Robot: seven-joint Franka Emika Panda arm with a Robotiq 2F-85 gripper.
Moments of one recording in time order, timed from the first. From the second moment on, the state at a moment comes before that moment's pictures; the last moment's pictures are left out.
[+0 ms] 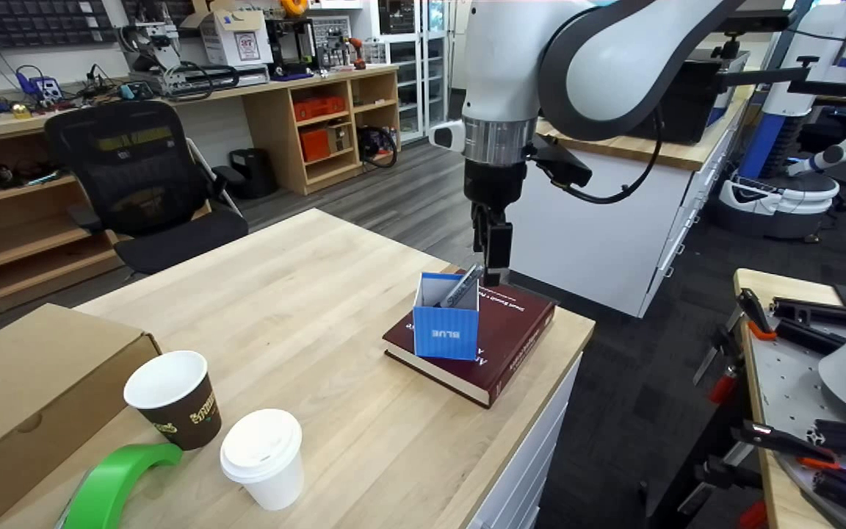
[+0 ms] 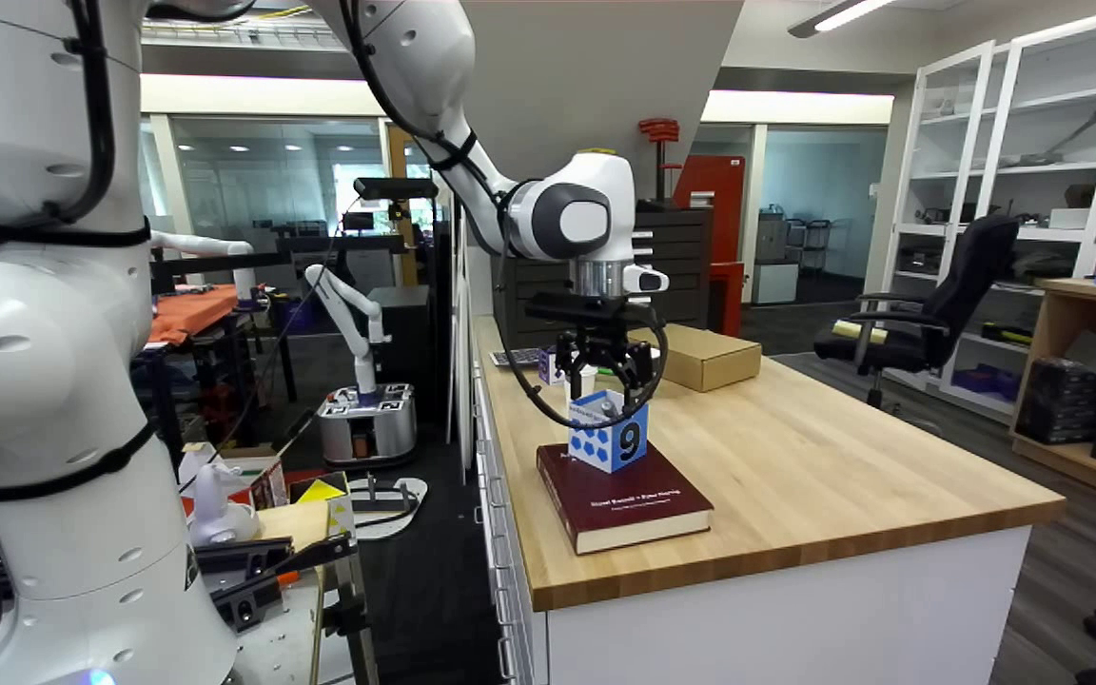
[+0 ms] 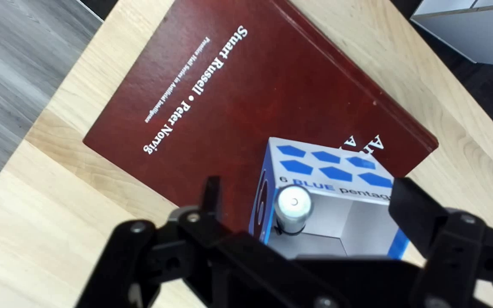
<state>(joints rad) 0.11 0.20 0.14 -2.20 -0.05 2.43 -0.27</state>
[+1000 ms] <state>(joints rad) 0.10 0.26 0.14 -2.14 -0.05 2.43 -0.31</state>
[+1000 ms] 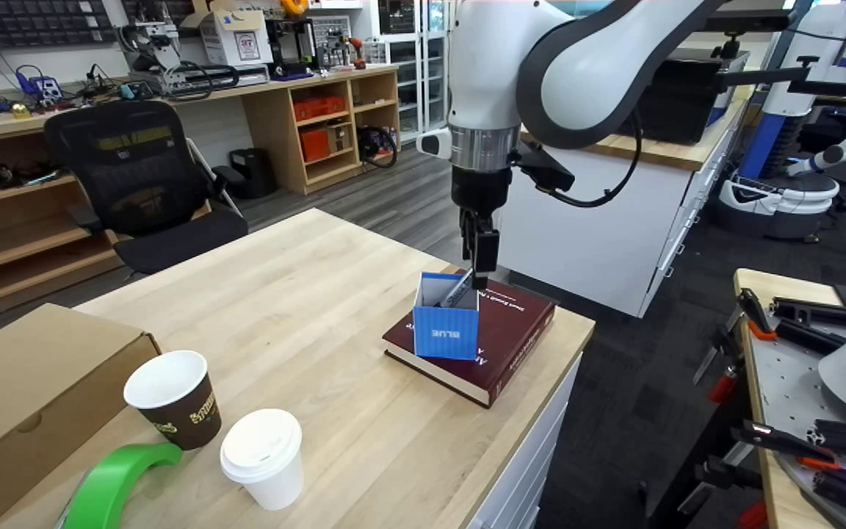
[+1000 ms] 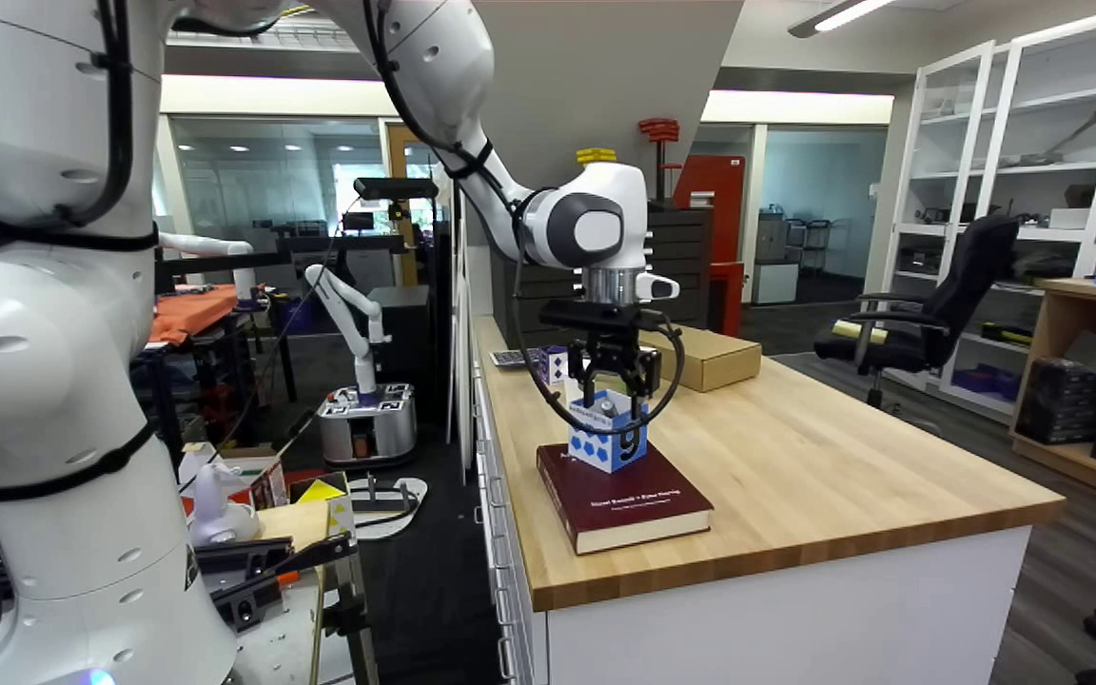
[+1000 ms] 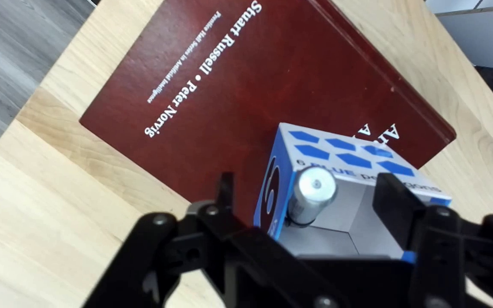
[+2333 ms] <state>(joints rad) 0.15 0.10 0.15 -2.24 -0.23 2.43 -0.20</state>
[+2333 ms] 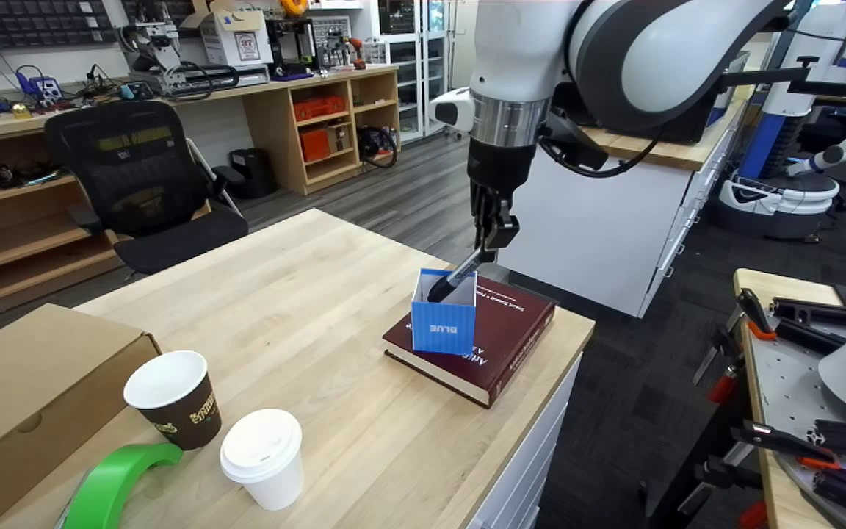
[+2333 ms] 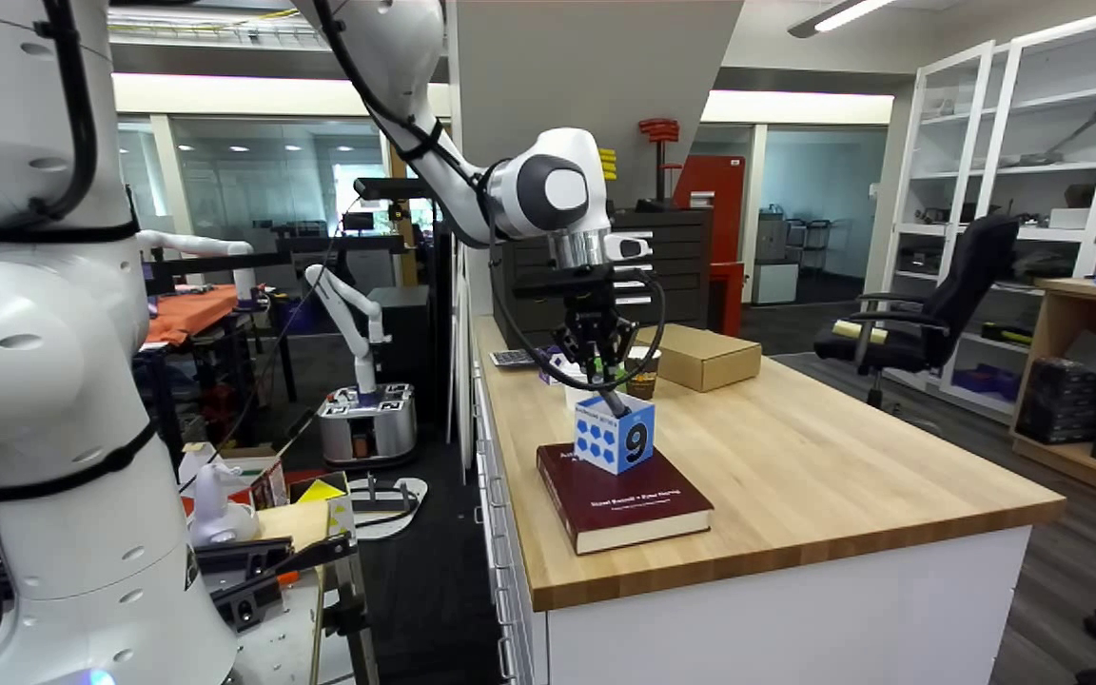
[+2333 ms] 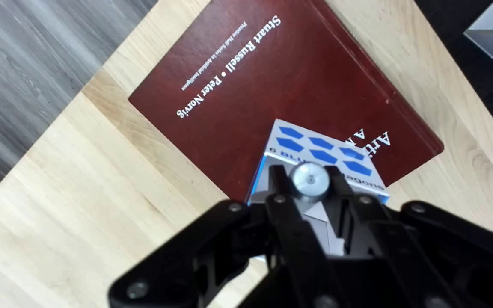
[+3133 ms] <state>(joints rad) 0.10 -0.14 0.12 -2.46 -0.23 2.62 0.01</state>
